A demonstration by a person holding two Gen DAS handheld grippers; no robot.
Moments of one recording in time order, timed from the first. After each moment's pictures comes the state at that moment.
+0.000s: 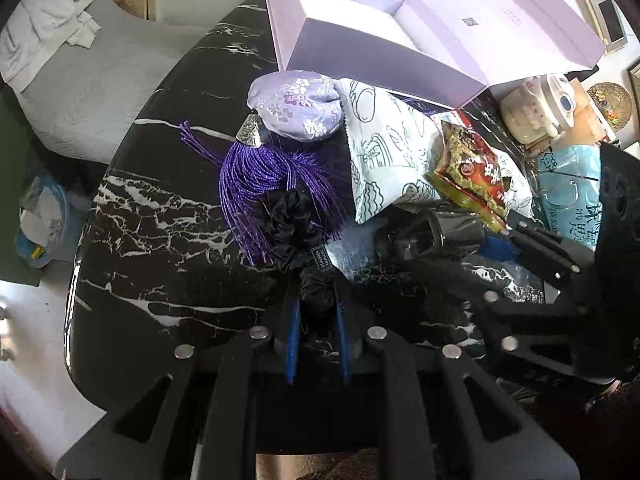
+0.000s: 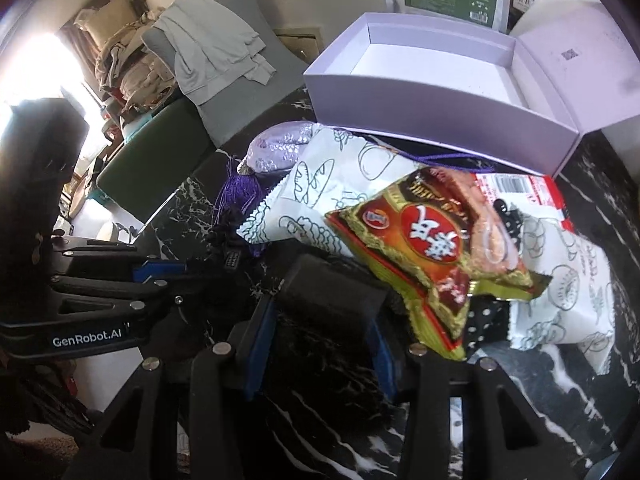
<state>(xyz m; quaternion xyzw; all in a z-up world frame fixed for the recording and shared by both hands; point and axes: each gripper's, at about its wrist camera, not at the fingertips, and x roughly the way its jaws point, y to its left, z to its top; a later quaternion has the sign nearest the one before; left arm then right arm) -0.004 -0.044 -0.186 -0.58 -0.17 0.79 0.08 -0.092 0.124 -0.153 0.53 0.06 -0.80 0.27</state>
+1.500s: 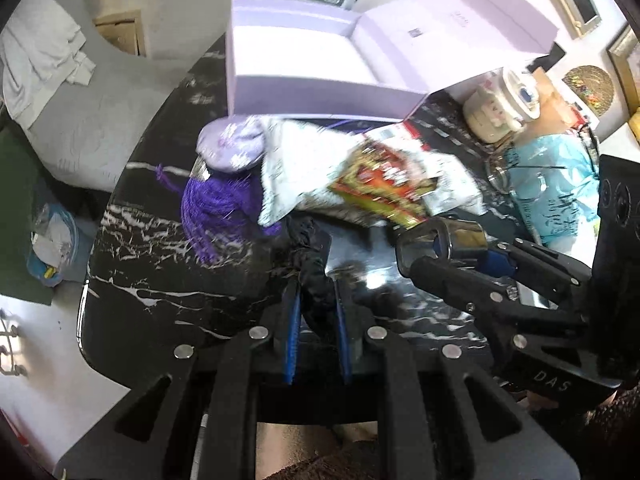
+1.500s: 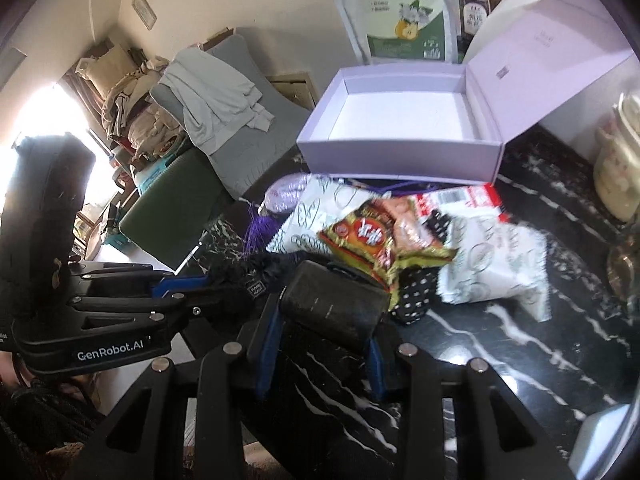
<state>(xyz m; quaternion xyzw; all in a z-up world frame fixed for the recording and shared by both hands) 0.023 -0.006 -0.124 -0.55 -0.14 0.82 0.08 -0.056 0.185 -0.077 0.49 -0.01 -0.83 0.27</state>
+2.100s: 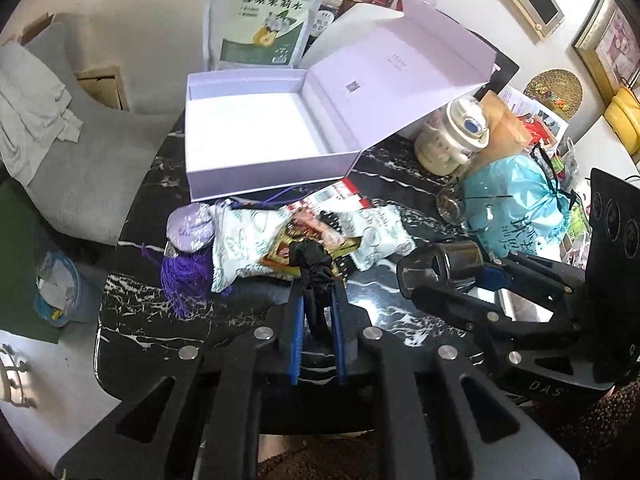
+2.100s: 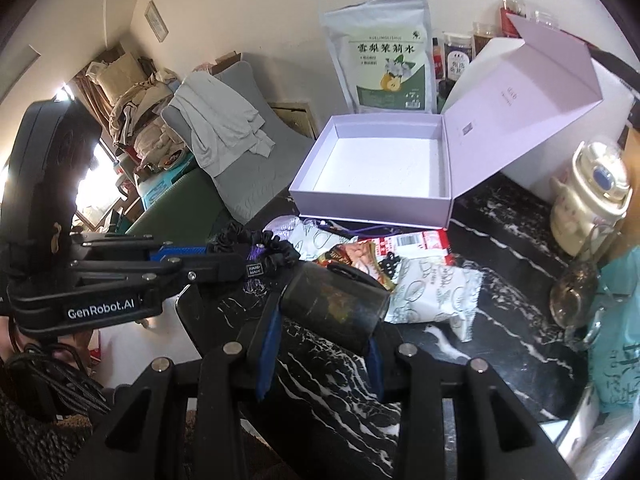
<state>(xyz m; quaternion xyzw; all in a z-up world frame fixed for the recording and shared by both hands) 0.008 0.040 -0.027 -0.51 -0.11 0.85 0.10 -0.051 0.230 -0.009 0.45 0.00 -0.85 0.27</state>
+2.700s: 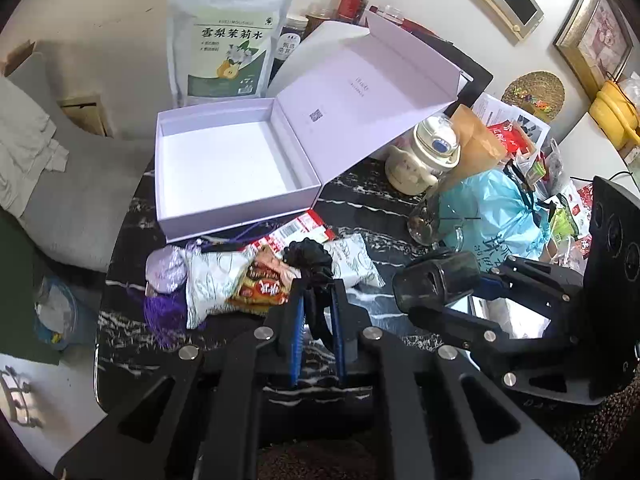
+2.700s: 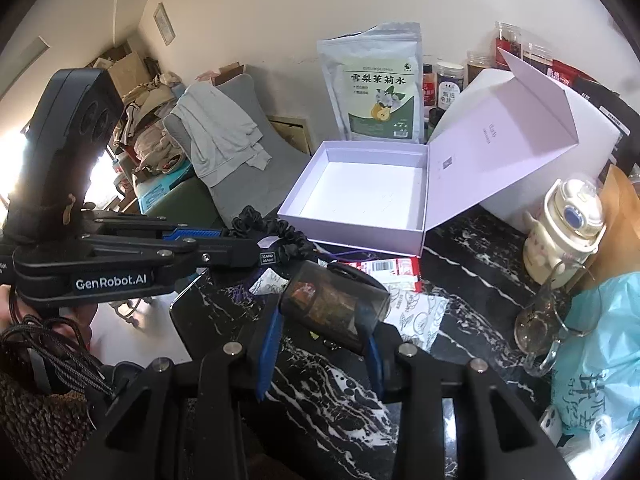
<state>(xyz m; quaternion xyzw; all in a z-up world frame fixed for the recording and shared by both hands) -0.018 0.071 0.018 -0.49 -0.10 0.86 0.12 -0.060 0.250 0.022 0.43 0.02 -0.86 0.27</state>
